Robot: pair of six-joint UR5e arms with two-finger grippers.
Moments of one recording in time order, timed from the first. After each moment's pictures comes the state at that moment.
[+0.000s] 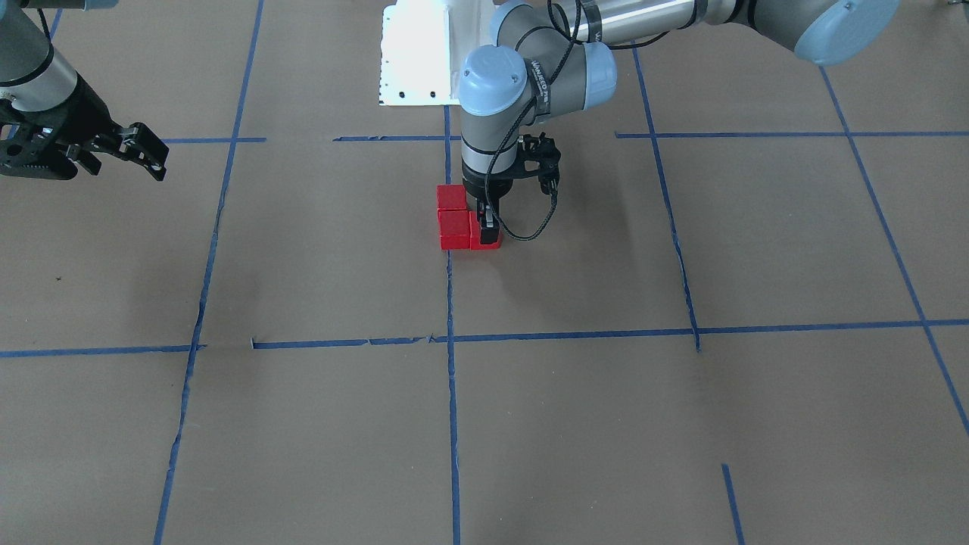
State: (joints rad) left arm -0.46 -2.34 -1.54 -1.59 -1.82 -2.83; right arm 0.88 -1.59 2.14 -1.62 2.15 0.96
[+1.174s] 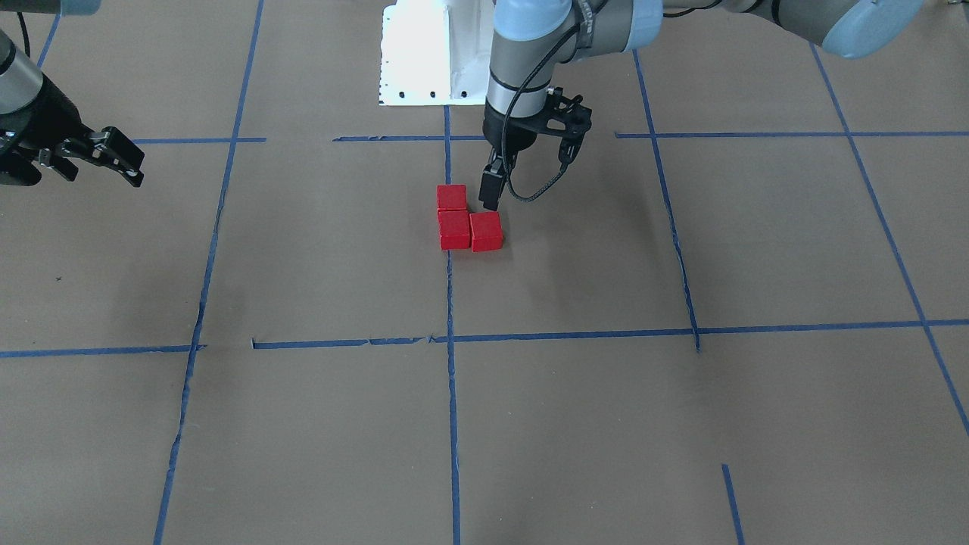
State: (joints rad) left arm -0.49 -2.20 -1.90 -1.46 -1.83 -2.29; right arm 1.03 -1.58 2.09 -1.62 2.25 0.84
